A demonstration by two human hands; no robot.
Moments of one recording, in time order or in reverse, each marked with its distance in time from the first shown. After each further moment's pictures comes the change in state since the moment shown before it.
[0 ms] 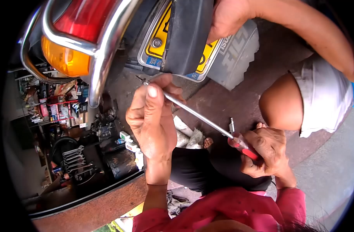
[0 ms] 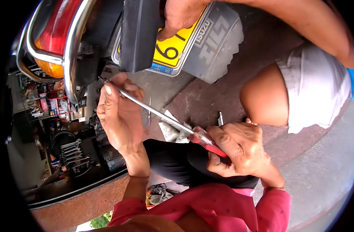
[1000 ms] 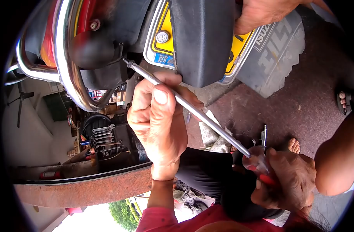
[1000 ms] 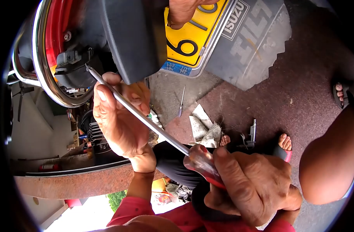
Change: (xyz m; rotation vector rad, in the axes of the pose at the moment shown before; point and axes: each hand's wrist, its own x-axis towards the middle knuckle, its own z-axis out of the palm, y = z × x) left_hand 0.013 -0.017 0.010 0.348 -0.030 0.131; right_hand 0.000 0.033 0.021 0.205 0.273 -0.032
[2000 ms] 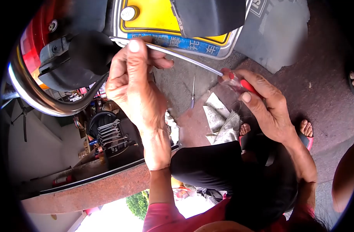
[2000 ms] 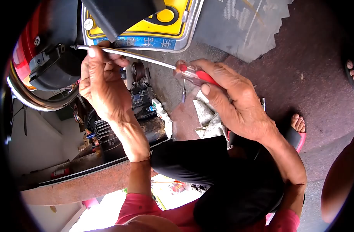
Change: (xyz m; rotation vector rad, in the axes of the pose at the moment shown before) left_hand 0.029 -0.037 -0.033 0.274 0.118 0.071; right_hand -0.025 0.085 0.089 0.560 -0.072 0.381
